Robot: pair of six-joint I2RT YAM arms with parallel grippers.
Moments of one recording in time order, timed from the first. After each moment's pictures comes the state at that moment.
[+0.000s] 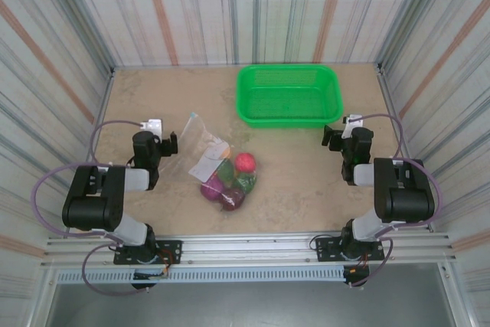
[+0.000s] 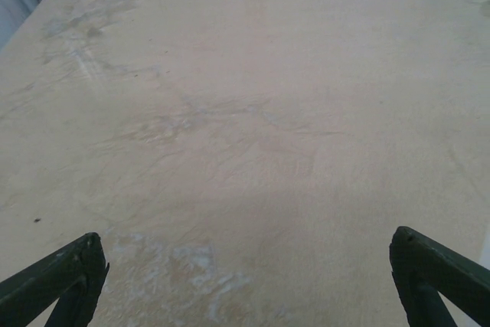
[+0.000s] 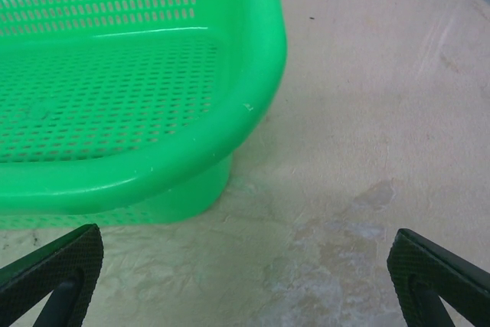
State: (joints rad) left arm -0.05 1.51 0.39 0.69 -0.09 0.06; right arm -0.05 1.54 0.39 0.76 -0.05 0.07
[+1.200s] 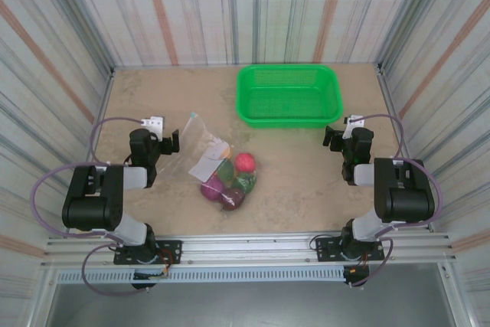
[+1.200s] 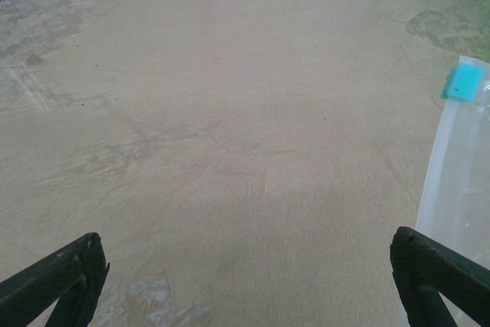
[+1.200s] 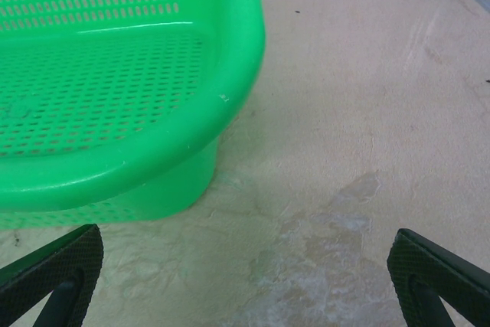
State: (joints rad) left arm -0.01 1.51 0.41 0.69 0.06 0.08; right arm -0.06 1.54 0.39 0.74 -0.02 0.07
